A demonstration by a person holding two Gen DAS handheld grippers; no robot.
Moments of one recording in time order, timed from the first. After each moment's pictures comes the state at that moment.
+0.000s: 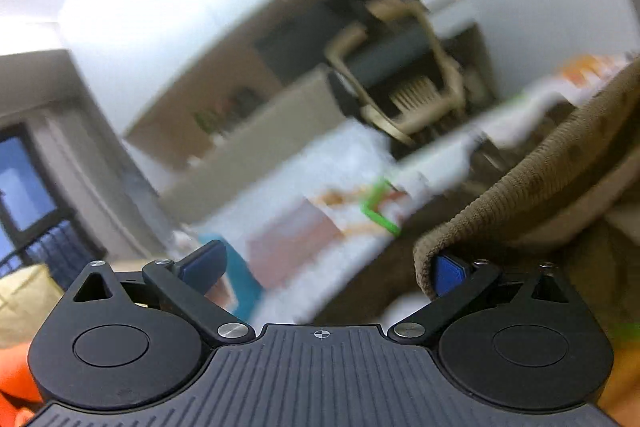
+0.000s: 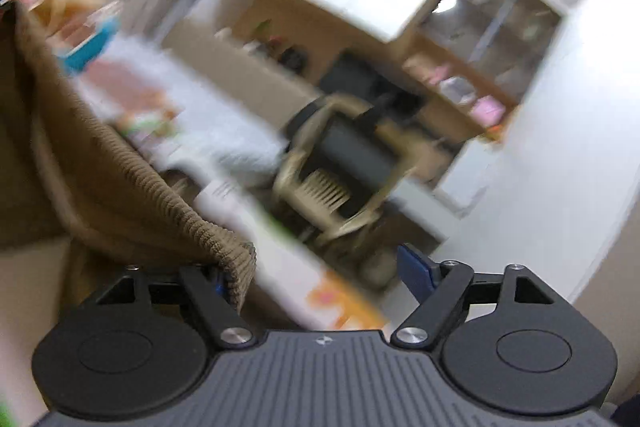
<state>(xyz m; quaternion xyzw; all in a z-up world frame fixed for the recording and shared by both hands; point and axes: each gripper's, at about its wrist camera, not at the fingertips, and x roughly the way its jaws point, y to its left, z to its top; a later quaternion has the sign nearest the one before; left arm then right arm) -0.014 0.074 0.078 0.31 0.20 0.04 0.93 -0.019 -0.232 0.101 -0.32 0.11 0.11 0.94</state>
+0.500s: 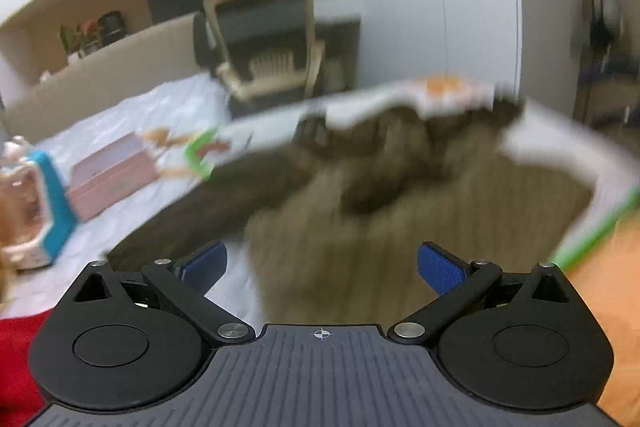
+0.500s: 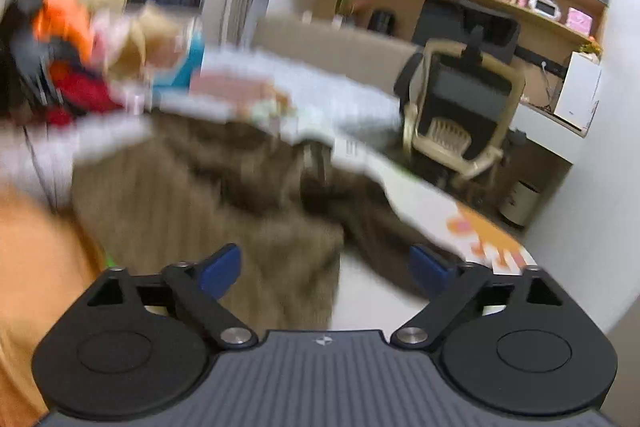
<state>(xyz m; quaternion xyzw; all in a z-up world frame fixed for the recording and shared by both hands) 0.012 0.072 0.090 0.09 0.26 -0.18 0.95 -0.013 -0.268 0.125 -0.14 0.19 0.27 0.93</state>
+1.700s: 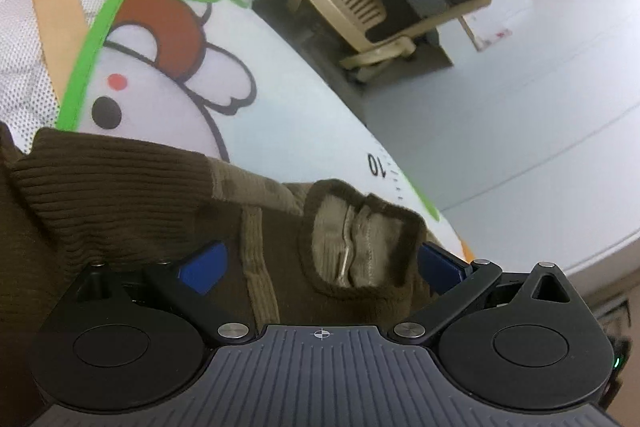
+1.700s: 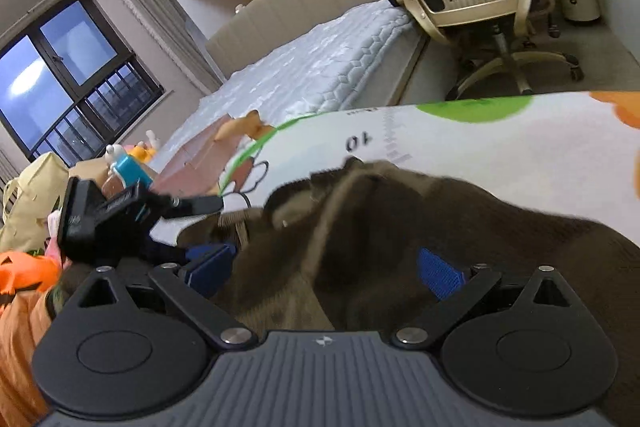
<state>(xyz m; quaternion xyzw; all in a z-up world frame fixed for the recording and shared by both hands) 0.349 0.095 -0.033 -0.36 0.40 -0.15 0.83 0.301 -0.217 0.032 0.18 0.36 0.30 0.87</state>
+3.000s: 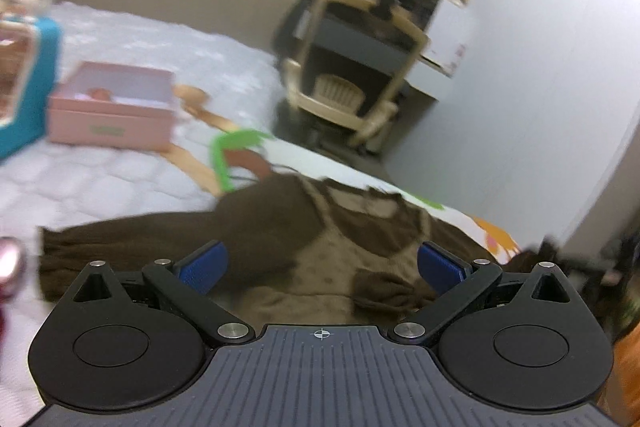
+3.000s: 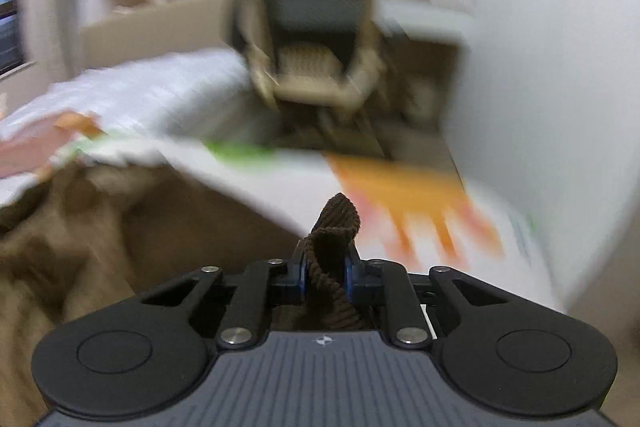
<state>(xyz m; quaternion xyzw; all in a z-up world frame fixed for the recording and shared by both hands) 0.149 0.177 0.064 -0.17 0.26 -0.09 0.94 0.232 -0.265 0.116 -0.04 0.25 0.08 0.96</state>
